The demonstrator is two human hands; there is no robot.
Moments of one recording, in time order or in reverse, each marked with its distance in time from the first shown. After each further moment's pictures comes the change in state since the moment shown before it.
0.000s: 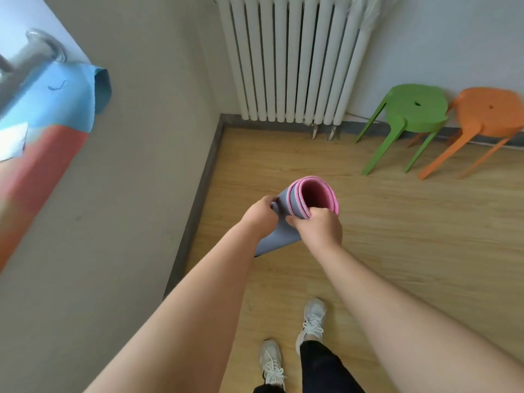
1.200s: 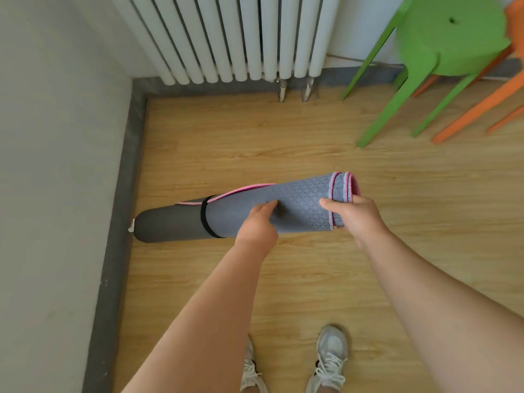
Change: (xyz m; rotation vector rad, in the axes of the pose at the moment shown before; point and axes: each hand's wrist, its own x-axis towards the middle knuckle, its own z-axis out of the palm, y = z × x) left_hand 0.401 -0.034 0.177 0.137 -0.146 0.058; right_hand 0.396 0.196 0.084 0.622 0.021 0.411
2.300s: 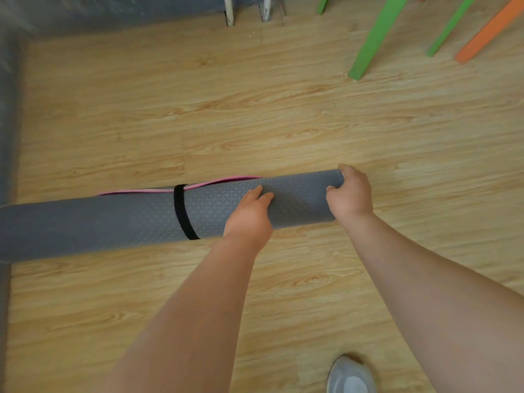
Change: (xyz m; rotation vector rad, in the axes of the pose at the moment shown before) left_hand 0.215 -0.103 0.230 0.304 -0.047 0.178; right_hand 0.243 0.232 0.019 -0.529 0.278 -0.128
